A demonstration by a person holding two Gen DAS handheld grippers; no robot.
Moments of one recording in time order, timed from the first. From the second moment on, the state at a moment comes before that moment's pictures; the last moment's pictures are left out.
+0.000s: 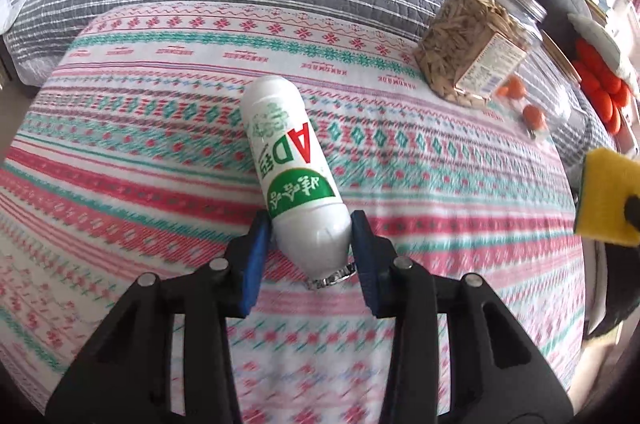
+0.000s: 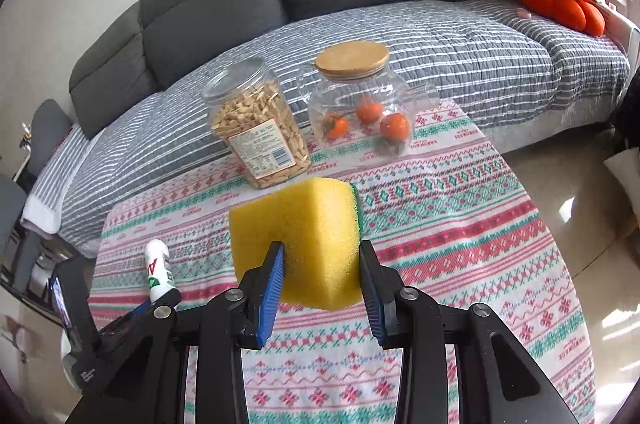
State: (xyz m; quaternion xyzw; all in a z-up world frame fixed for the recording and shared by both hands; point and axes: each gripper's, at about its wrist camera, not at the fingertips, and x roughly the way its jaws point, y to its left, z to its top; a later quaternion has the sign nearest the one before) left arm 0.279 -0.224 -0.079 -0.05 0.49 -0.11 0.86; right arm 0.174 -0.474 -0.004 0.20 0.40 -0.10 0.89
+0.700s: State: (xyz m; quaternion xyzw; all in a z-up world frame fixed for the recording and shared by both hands) left arm 0.212 -0.096 -0.031 0.02 0.47 -0.11 0.87; right arm 0.146 -0.373 0.015 0.14 0.43 -0.05 0.89
